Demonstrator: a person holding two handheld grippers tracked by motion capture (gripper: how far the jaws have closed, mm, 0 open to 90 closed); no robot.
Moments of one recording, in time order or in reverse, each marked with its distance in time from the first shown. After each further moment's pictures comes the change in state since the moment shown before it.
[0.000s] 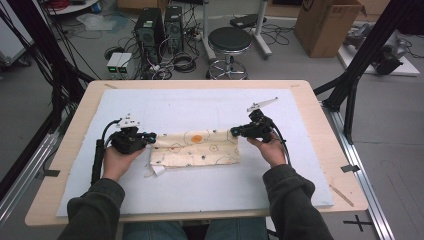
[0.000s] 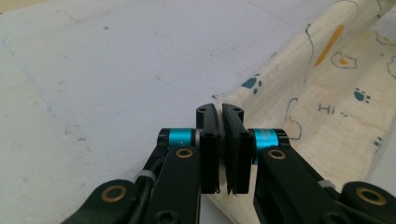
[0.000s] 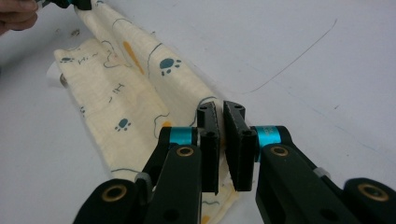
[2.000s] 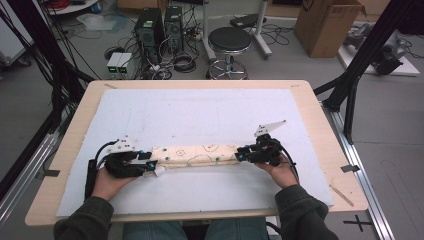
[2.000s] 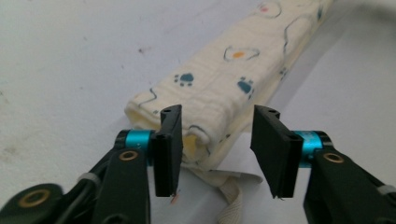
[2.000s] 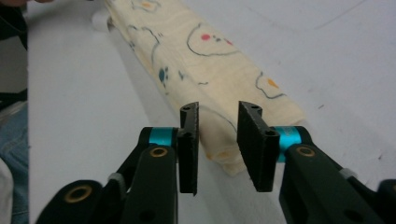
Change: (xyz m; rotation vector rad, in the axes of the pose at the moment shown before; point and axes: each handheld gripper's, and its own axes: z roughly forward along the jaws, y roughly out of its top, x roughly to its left) left arm -0.030 -0.038 -0.034 -0.027 -0.162 0.042; right arm 0.032 -0.056 -0.019 -0.012 0.073 -0.064
